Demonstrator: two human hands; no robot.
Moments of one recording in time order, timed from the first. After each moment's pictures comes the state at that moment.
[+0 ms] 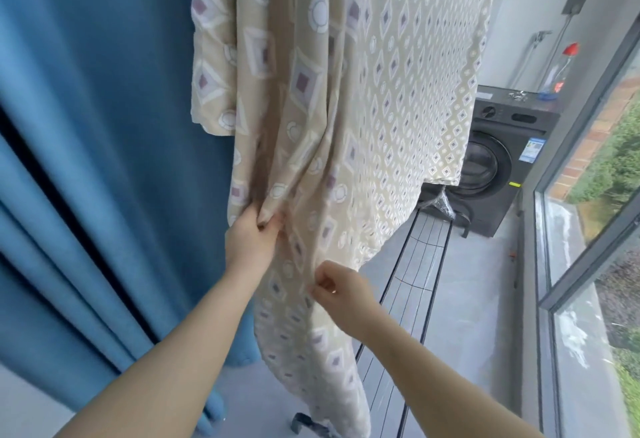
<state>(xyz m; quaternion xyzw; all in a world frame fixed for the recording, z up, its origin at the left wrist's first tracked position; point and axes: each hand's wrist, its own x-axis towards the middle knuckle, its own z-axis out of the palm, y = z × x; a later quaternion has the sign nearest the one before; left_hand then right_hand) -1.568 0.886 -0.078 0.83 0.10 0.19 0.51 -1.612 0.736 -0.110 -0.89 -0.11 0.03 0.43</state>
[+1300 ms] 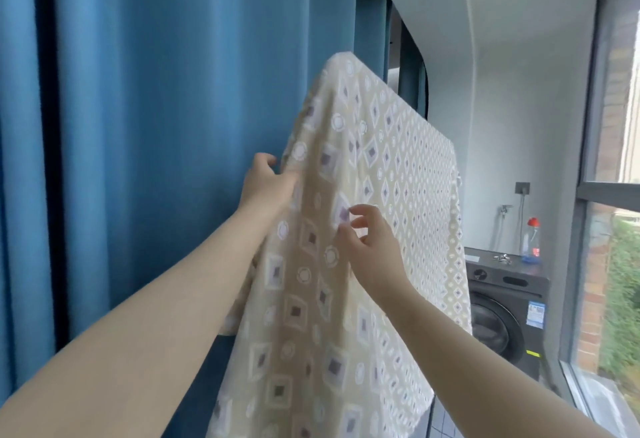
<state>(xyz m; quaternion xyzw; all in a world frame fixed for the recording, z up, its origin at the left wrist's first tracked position) -1.523 0.889 0.234 0.78 -0.02 0.32 0.54 -1.546 0.745 0.158 -0.78 -0.14 -0.30 0.53</state>
